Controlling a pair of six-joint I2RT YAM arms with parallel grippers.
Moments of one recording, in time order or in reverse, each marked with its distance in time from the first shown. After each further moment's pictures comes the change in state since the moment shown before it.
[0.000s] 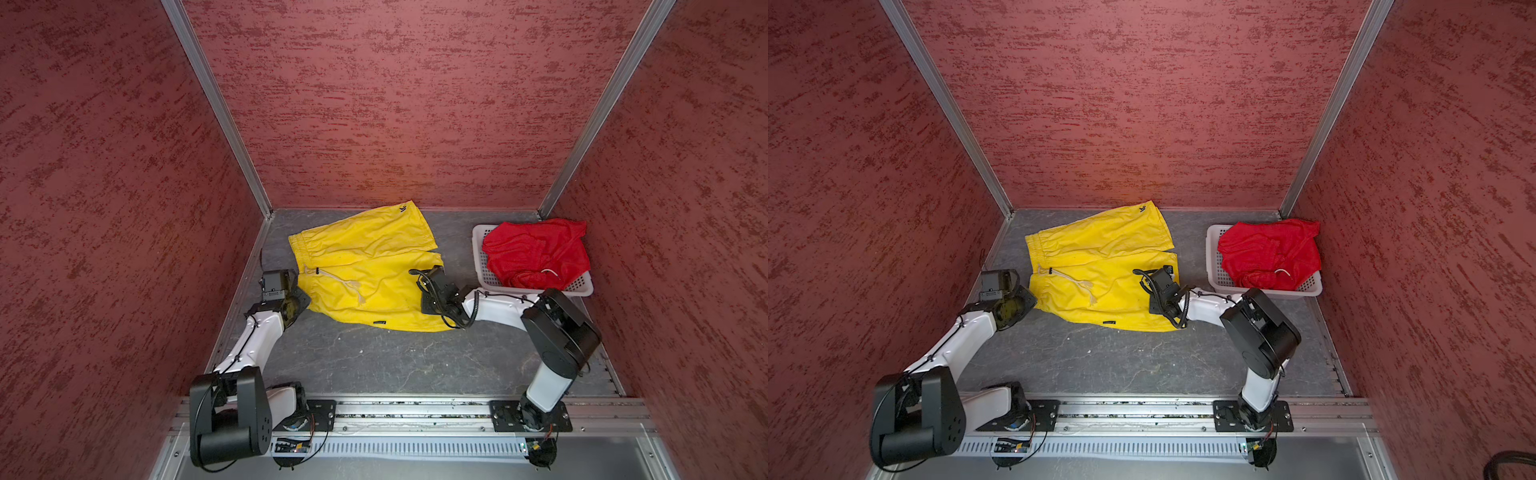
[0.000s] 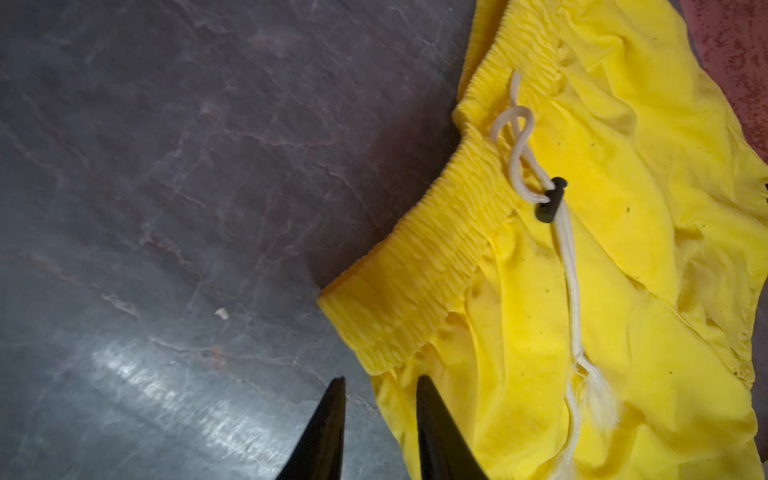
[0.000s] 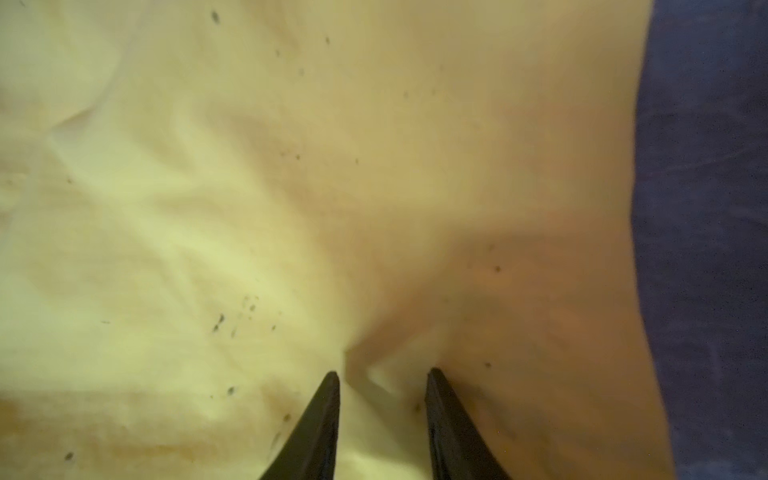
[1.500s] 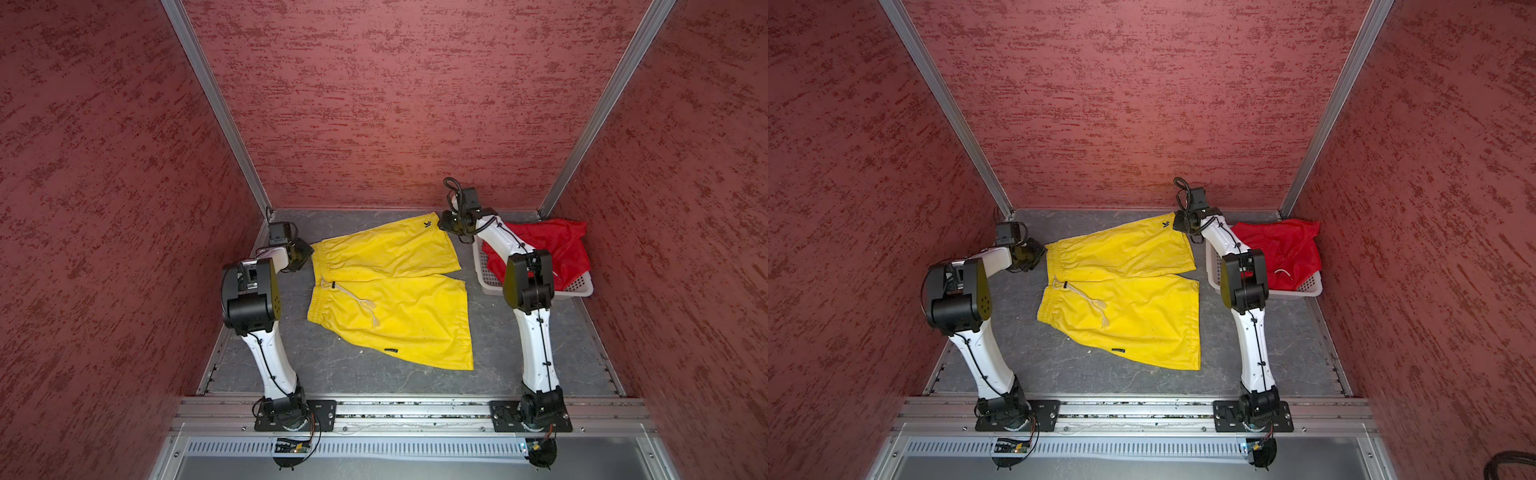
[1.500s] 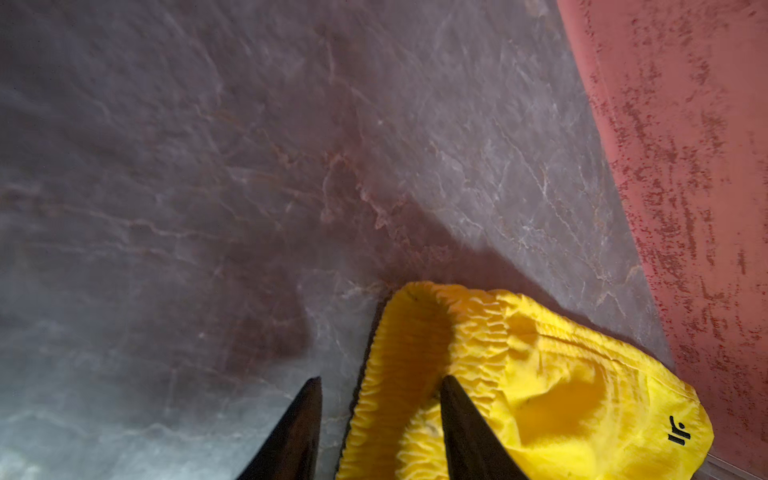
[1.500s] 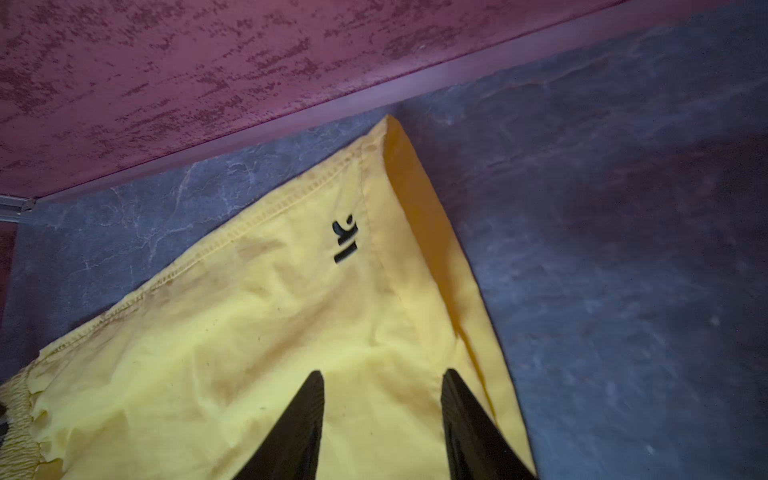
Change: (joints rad) left arm 0.061 0.813 0.679 0.200 0.174 -0.021; right arm -0.489 0.681 1.260 -0.361 -0.295 -0.254
